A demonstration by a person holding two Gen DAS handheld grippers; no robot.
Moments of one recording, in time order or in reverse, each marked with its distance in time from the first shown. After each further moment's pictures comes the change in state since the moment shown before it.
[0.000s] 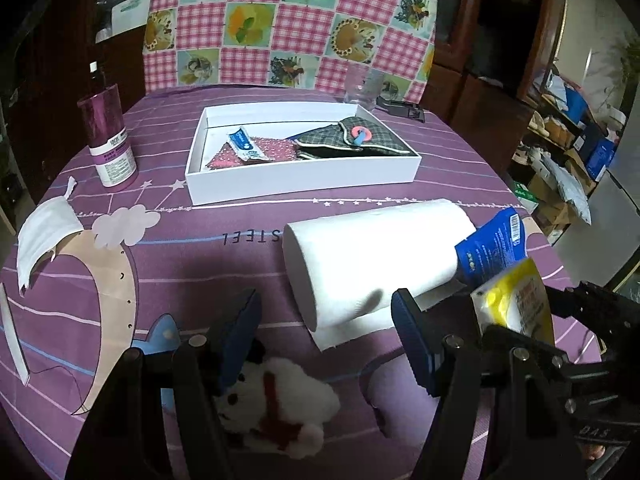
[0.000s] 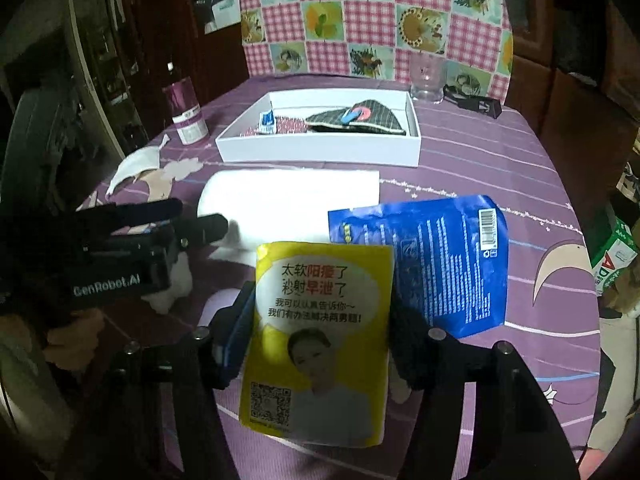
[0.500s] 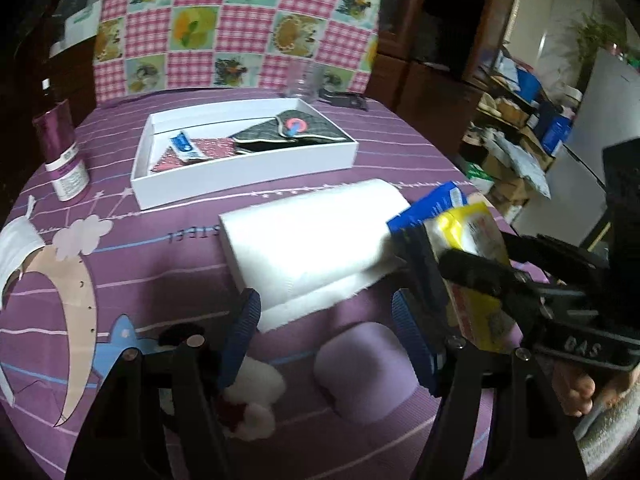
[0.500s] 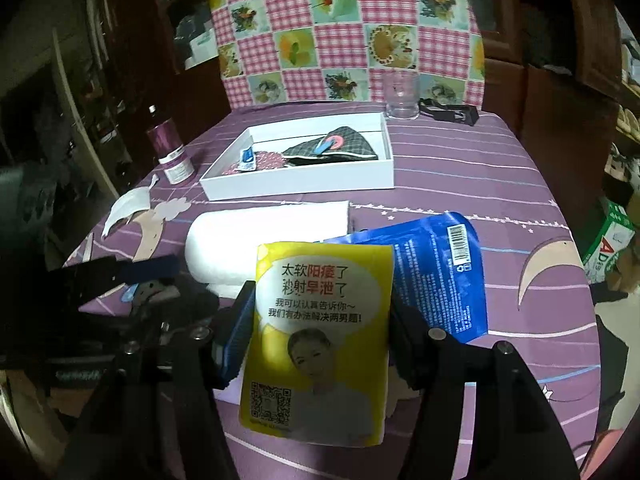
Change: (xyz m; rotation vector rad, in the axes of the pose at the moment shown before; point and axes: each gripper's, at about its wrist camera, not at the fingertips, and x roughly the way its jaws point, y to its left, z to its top) left arm -0.008 -0.021 -0.010 0.101 0.024 -0.162; right arm -0.010 -0.019 0.006 0.105 -0.078 -0.016
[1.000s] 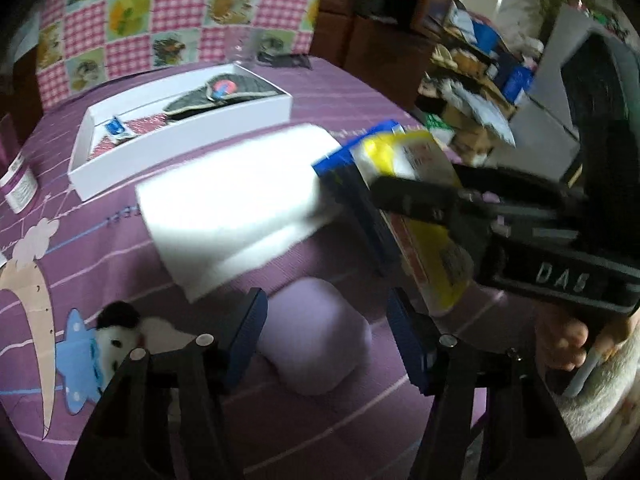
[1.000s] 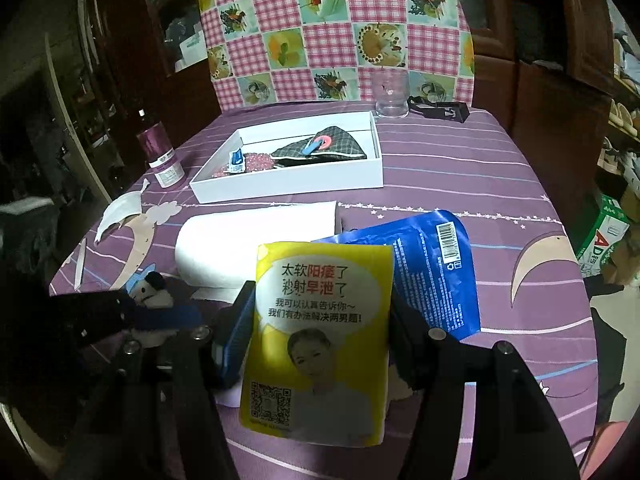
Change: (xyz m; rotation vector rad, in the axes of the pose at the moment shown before) left arm 0.016 -0.032 -0.015 0.136 0.143 -0.113; right arm 0.000 -0.003 0.000 0.010 0.003 -0.024
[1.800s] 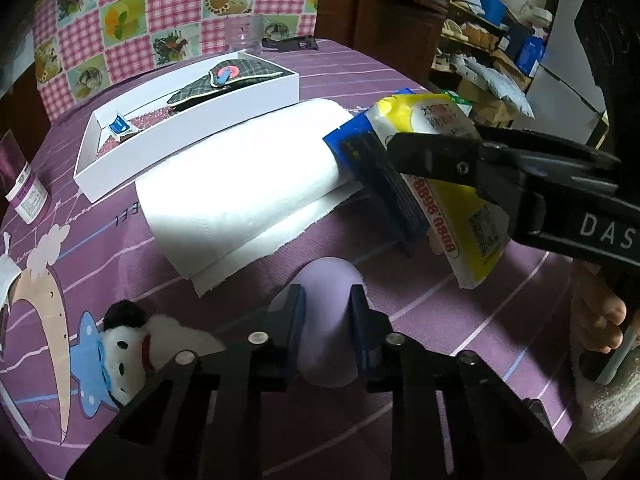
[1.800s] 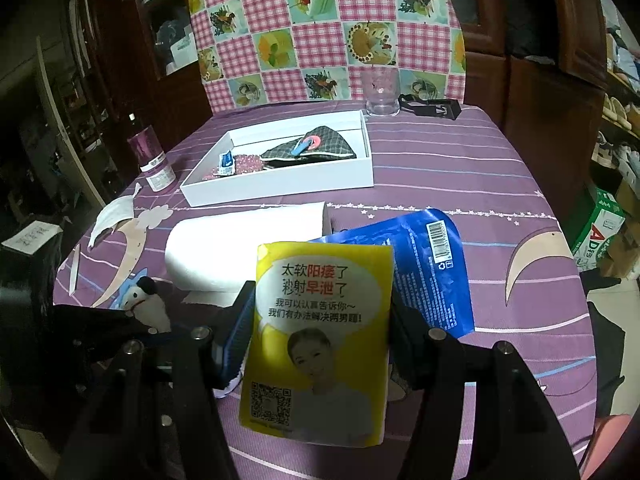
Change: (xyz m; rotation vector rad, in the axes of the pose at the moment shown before) left arm 0.011 -0.003 -0.004 0.046 0.046 0.096; right arm 0.002 -0.007 0.001 0.025 0.003 -0.017
